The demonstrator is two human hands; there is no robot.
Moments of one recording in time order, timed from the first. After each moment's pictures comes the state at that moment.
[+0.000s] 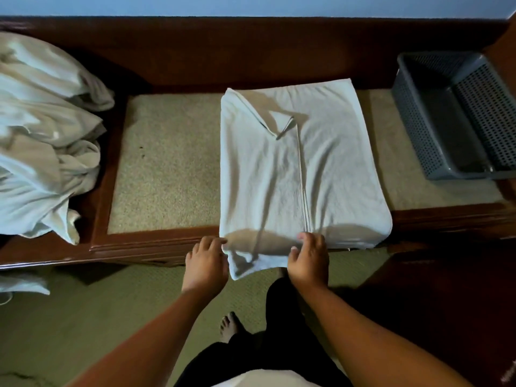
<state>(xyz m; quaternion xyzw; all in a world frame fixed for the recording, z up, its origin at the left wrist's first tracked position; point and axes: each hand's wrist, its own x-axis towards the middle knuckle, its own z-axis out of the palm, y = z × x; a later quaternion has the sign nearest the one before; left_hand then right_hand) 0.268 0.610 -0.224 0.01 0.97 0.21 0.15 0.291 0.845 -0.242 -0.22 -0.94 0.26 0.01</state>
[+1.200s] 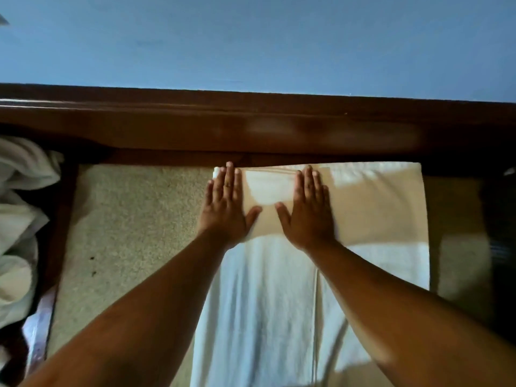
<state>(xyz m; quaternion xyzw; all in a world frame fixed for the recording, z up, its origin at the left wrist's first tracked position) -0.188 0.704 -0.283 0.08 0.99 0.06 0.12 -0.181 0.912 -0.288 0.02 -0.99 0.11 -0.07</state>
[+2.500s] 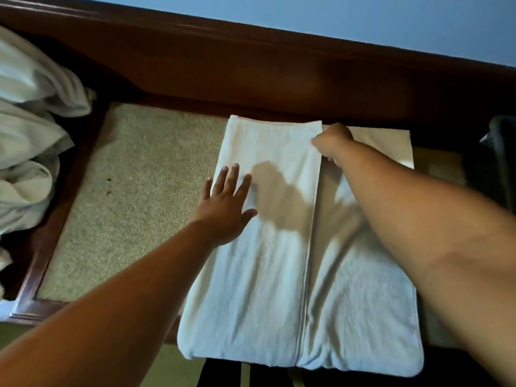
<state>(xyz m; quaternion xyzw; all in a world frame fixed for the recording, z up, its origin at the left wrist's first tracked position) -0.045 0.693 -0.230 0.10 0.97 0.06 0.20 -0.225 0.936 -0.223 -0.22 -0.91 0.28 -0.20</state>
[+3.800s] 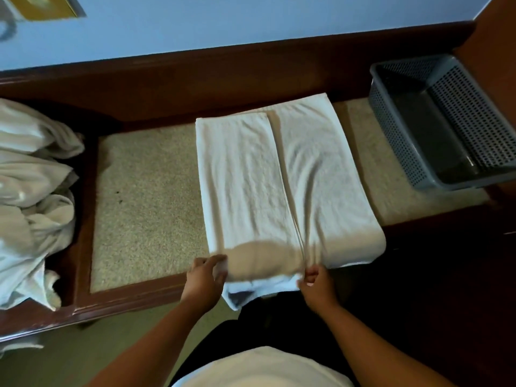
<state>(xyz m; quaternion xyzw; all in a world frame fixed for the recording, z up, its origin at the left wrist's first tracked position) 0.183 0.629 -0.219 -0.04 0.92 0.26 0.30 0.267 0.891 -0.260 -0.42 -0.76 0.49 -0.12</state>
